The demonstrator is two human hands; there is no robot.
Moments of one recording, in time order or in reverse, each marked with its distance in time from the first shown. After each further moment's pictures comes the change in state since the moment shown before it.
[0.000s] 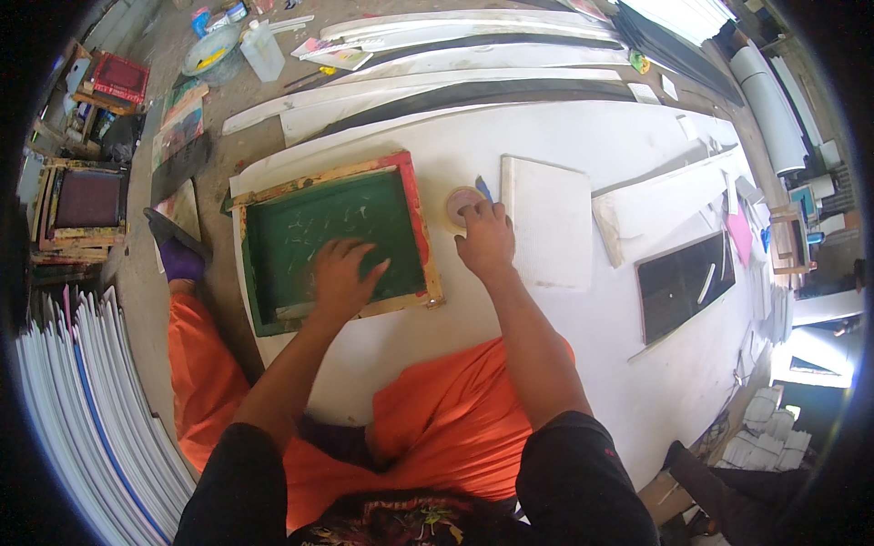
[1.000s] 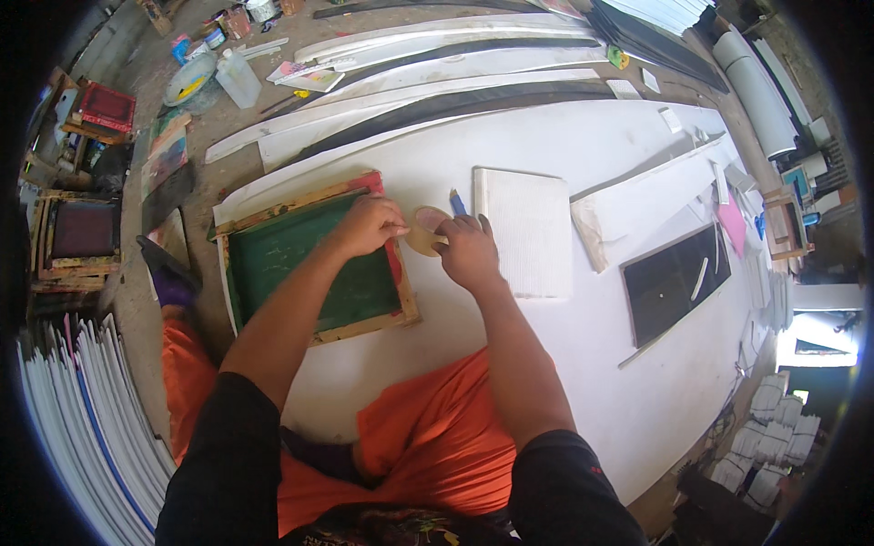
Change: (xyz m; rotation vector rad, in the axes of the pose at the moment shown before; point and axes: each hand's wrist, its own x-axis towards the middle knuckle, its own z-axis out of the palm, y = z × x) left_hand 0.156 0.016 0.050 -0.207 -0.432 0.427; right_hand 0.006 0.025 -0.014 0.245 -0.029 -0.083
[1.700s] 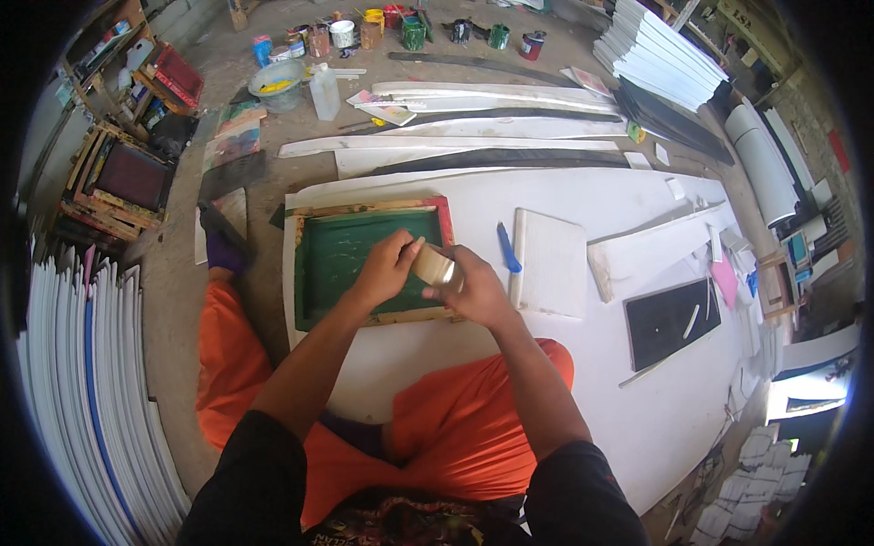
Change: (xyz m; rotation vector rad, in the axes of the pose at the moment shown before) left_hand -0.139 0.099 -0.049 -0.324 0.627 -0.163; right_hand -0.045 -0.162 -0.062 0.492 -0.105 -0.126
